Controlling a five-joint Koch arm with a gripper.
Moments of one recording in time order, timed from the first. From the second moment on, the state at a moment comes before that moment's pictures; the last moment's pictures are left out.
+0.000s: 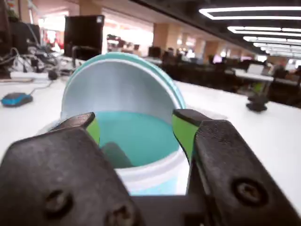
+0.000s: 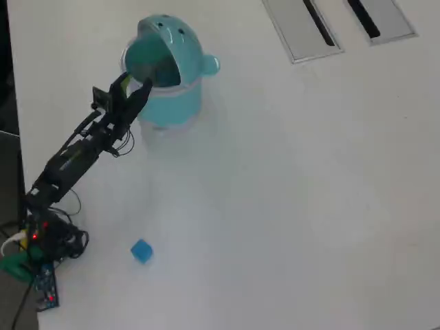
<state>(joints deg) -40.2 93.3 98.2 -14.9 -97.0</state>
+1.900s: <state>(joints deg) 11.4 131.2 132.9 41.7 -116.6</state>
